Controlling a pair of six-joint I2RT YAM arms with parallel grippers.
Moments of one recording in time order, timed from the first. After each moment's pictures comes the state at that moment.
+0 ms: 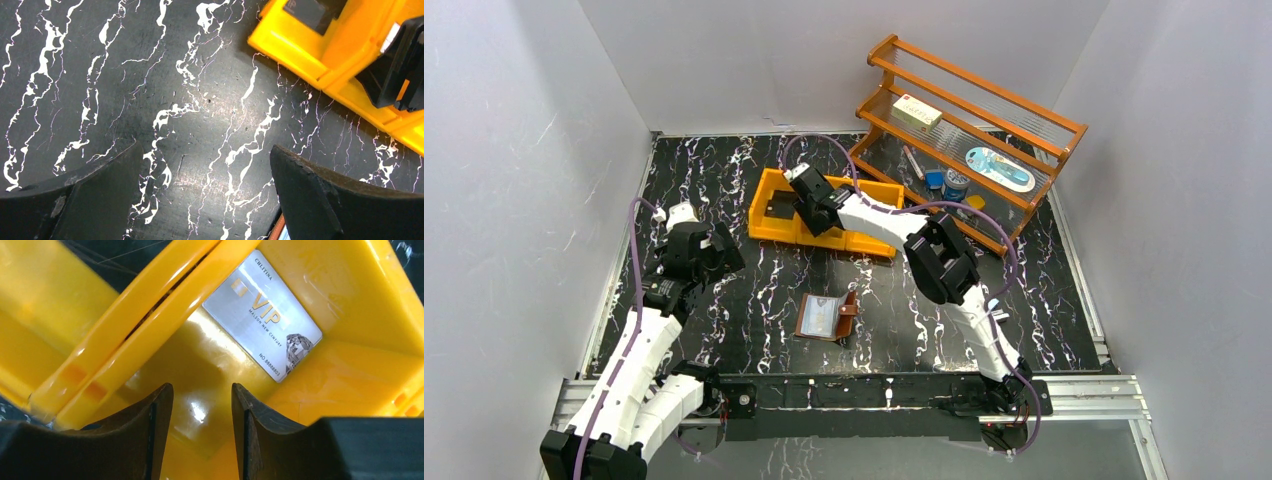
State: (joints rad) left arm -0.21 0.82 0.74 -0.65 -0.31 -0.48; right arm 0.85 2.35 1.98 -0.53 0.28 0.05
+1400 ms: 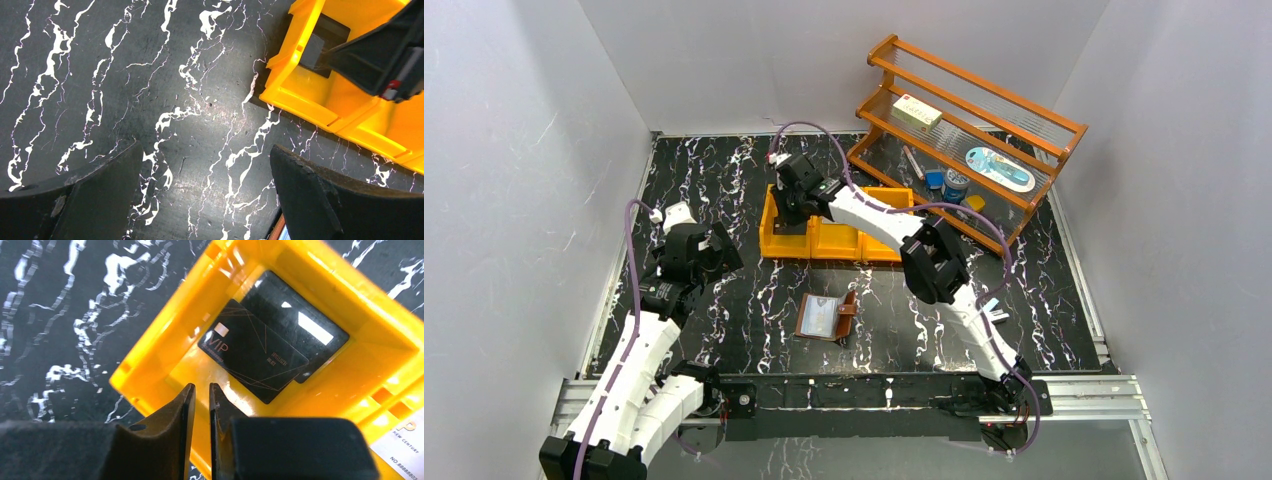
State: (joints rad) left arm -0.21 0.80 0.74 -0.65 -0.33 -0.49; right arm 0.87 2.39 2.17 -0.54 -0.11 0.31
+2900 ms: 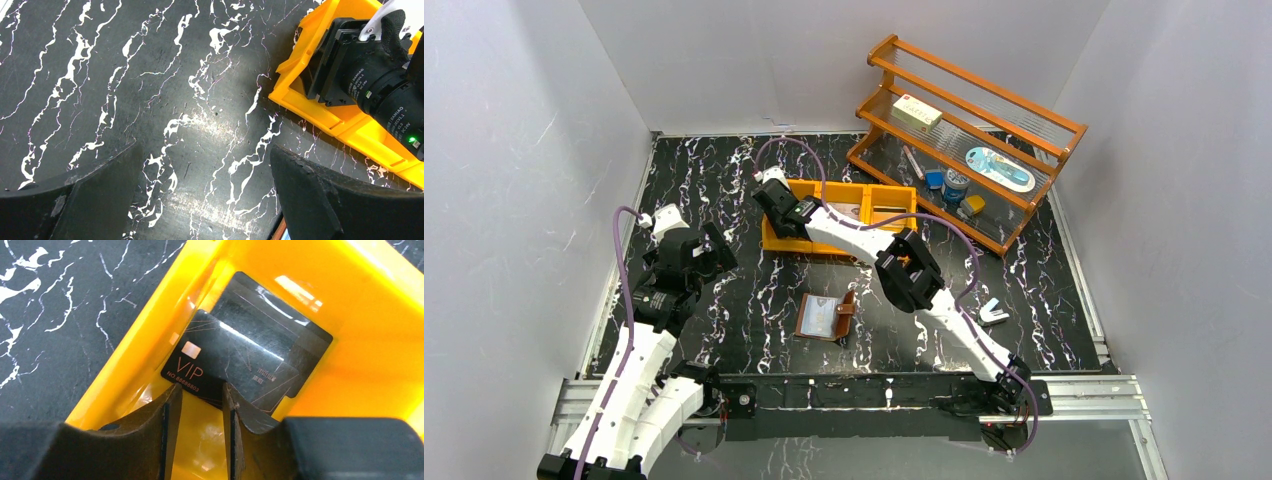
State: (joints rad) left arm -0.21 0.73 0.74 -0.66 -0.39 -0.51; right arm 0.96 2.61 2.34 -0.57 0.34 0.25
